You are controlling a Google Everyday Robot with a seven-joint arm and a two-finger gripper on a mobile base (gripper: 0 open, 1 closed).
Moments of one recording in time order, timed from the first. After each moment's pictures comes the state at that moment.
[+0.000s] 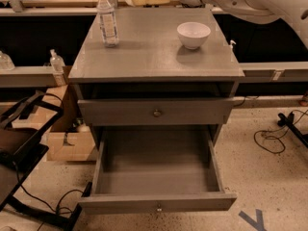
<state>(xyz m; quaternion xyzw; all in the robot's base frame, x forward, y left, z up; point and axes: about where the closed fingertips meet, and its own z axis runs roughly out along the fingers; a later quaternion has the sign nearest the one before) 0.693 -0.011 1.109 -0.39 0.61 0.18 0.67</state>
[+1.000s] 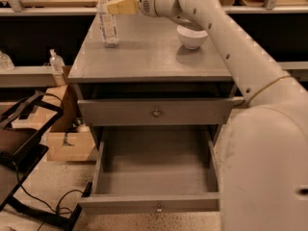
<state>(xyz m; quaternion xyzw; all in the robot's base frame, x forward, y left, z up) 0.846 0.069 1.022 -0.36 0.63 0.25 0.64</state>
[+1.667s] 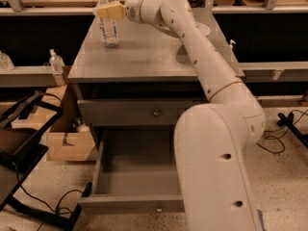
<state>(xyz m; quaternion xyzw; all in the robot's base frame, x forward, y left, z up) 0.908 0.116 0.983 -0.34 0.62 0.29 0.64</state>
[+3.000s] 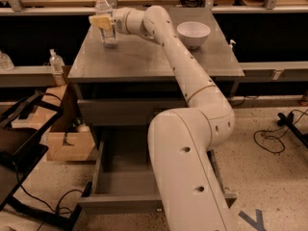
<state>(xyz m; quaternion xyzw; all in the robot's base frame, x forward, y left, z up) 0.937 0.171 0.922 -0.33 0.65 0.32 0.60</state>
